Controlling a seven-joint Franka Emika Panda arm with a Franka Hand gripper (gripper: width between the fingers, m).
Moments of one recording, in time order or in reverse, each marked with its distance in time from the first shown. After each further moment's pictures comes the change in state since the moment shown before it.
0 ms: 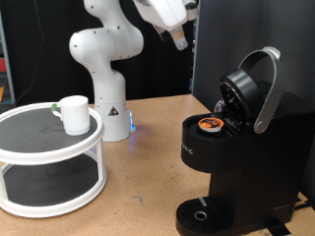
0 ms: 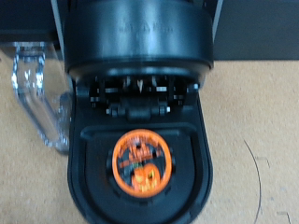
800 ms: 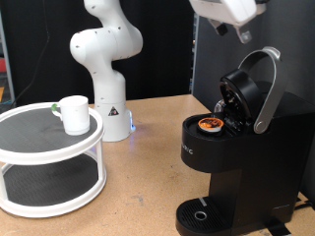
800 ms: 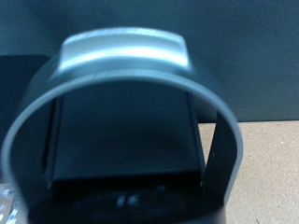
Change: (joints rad) arm 0.073 0.051 0.139 0.032 0.095 0.093 0.157
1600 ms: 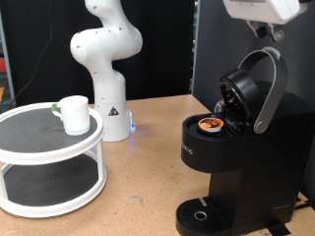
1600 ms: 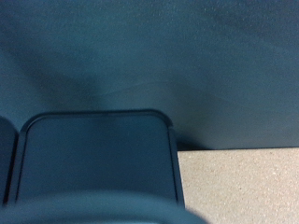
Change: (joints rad) arm 0.033 0.062 0.108 0.038 0.001 0.123 0.101
